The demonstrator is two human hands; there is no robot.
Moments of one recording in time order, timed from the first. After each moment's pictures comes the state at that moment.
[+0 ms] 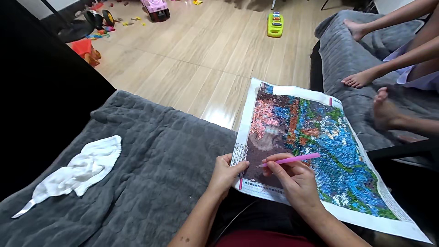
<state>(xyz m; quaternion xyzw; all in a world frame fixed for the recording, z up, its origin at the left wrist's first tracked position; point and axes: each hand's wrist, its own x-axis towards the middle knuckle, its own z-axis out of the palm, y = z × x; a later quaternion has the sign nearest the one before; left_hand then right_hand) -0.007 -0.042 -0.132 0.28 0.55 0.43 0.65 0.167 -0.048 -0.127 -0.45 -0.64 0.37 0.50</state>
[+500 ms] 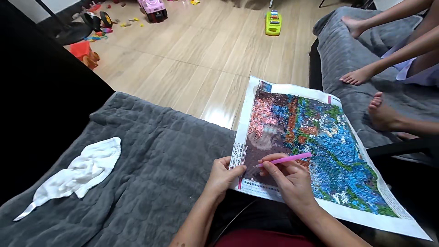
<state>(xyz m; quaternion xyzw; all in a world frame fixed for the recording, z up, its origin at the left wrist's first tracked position) -0.013 -0.050 -0.132 0.28 0.55 0.43 0.66 0.163 -0.050 -0.133 -0.45 -0.64 0.37 0.50</state>
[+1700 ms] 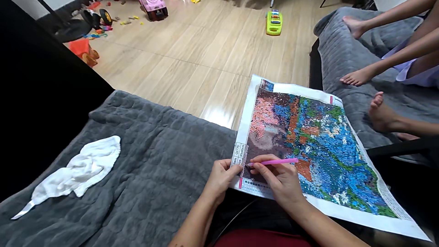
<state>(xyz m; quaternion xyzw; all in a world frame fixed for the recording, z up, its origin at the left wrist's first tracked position) -0.016 -0.053 -0.136 0.28 0.54 0.43 0.67 0.152 -0.048 -0.143 -0.44 -0.67 0.36 0.48</state>
